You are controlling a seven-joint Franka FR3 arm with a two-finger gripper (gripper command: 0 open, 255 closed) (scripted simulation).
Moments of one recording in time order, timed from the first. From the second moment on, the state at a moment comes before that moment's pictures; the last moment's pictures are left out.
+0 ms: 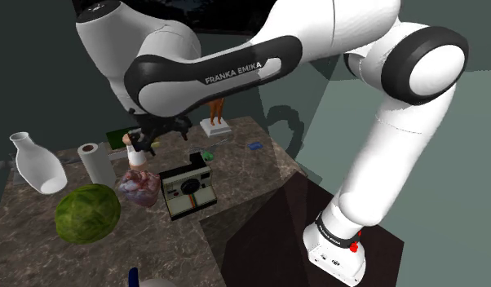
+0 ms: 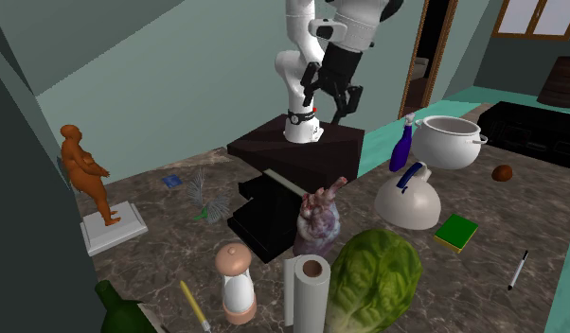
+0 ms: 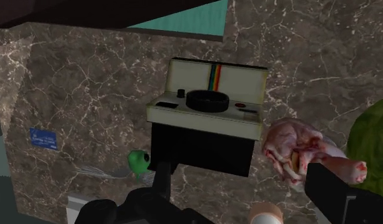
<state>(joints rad) 0.00 0.15 0.72 -1.80 -0.35 1.74 1.05</state>
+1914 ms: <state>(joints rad) 0.35 0.80 0.59 -1.20 -0.63 1.55 1.31</state>
